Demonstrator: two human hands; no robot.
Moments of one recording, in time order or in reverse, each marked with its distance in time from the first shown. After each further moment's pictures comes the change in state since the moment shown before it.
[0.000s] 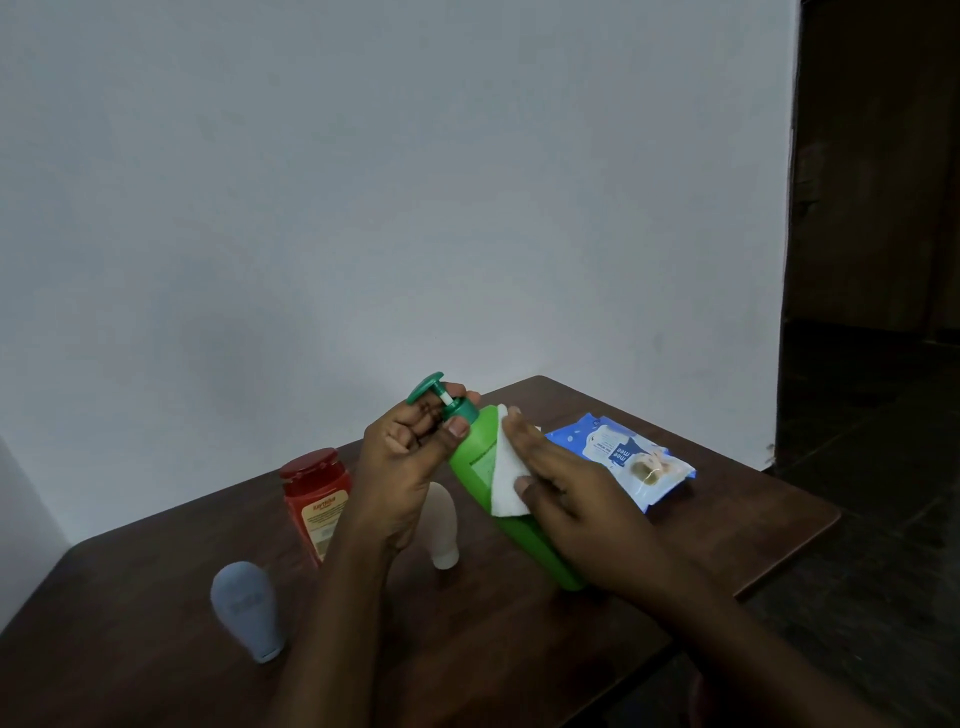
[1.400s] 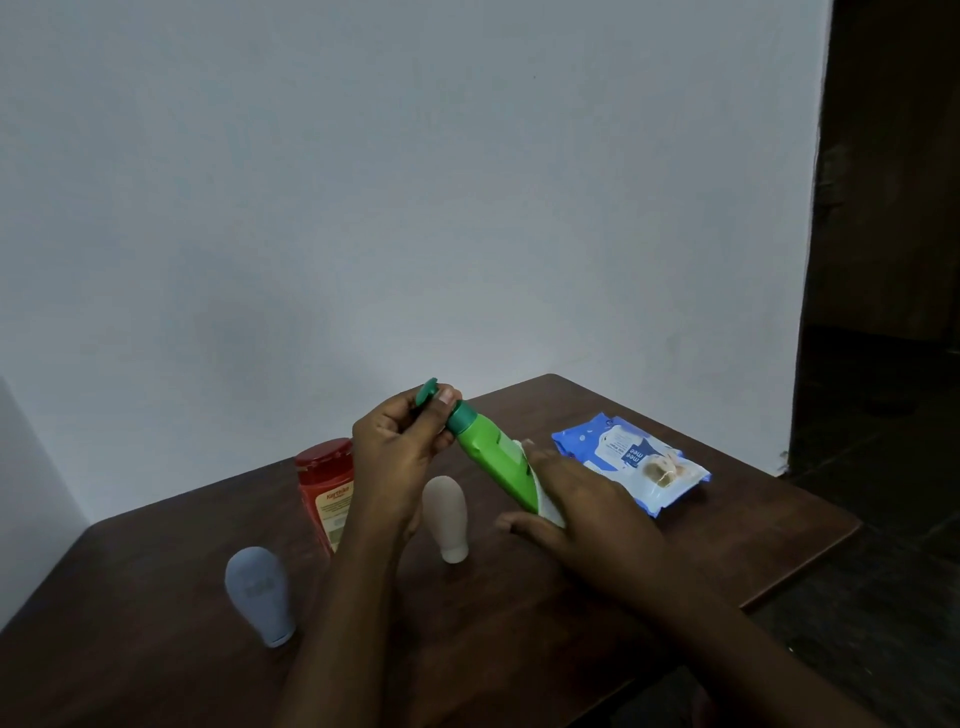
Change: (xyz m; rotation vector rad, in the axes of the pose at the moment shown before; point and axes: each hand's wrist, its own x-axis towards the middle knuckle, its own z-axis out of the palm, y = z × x) left_hand 0.002 -0.001 -0.004 0.044 0.301 -0.021; right_hand -0.001 0.008 0.010 -0.403 -0.058 0.060
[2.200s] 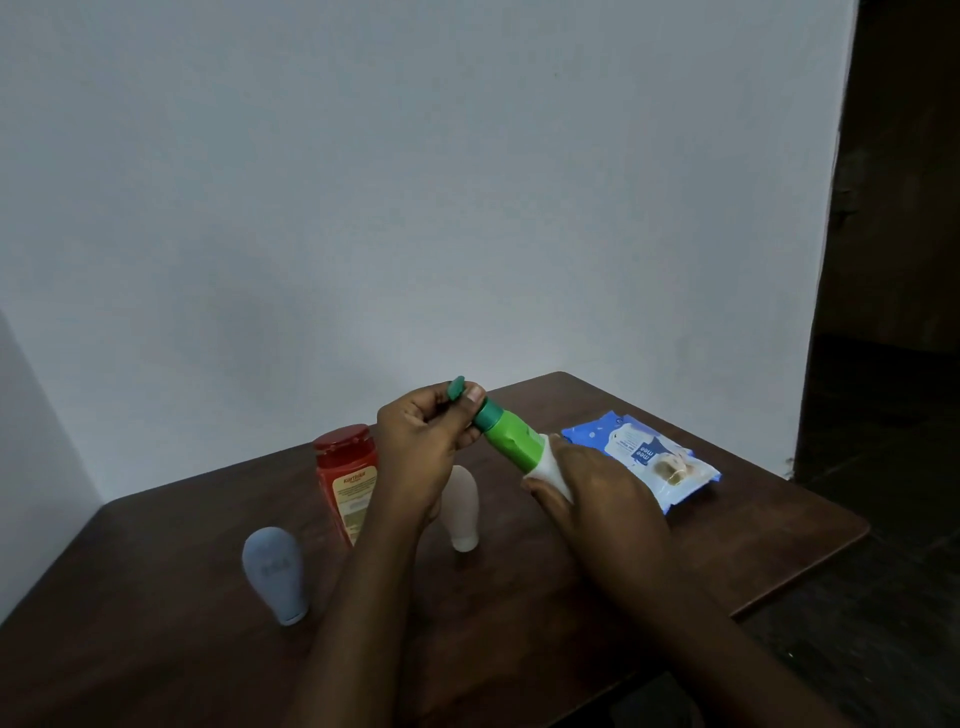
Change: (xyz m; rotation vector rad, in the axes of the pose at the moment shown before) left_hand 0.001 -0.002 0.002 0.048 -0.006 -0.006; right_hand 0.000 -0.007 0.019 -0.097 0.331 0.057
